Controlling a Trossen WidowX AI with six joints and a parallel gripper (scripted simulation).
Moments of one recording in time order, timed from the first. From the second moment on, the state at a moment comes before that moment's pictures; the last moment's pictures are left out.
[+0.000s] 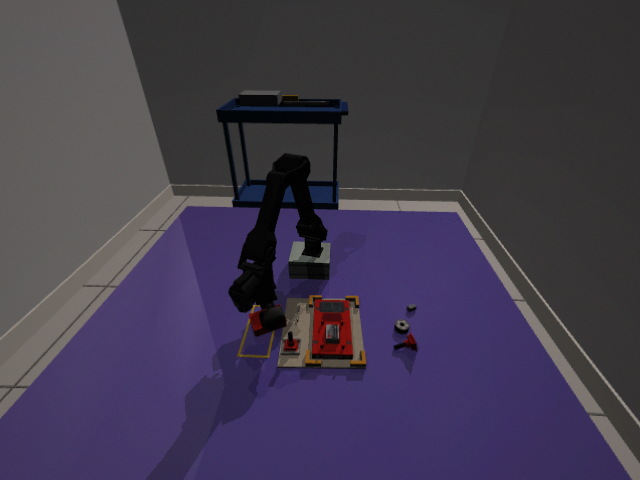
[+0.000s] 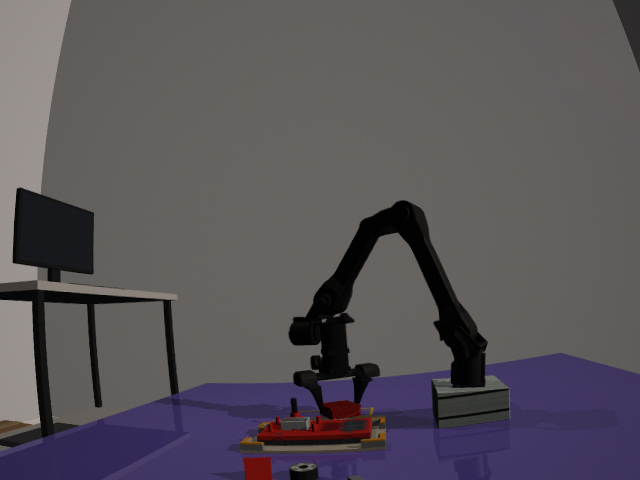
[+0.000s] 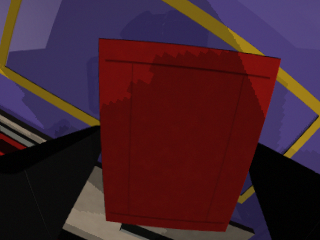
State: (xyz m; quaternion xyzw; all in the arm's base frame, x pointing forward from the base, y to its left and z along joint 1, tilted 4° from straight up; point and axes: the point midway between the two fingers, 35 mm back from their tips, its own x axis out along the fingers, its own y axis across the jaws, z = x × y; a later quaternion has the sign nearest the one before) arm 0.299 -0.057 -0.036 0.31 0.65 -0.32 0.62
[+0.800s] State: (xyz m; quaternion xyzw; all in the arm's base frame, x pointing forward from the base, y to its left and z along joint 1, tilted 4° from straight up) arm 0.300 -0.057 -0.007 0.31 0.65 -0.32 0.62
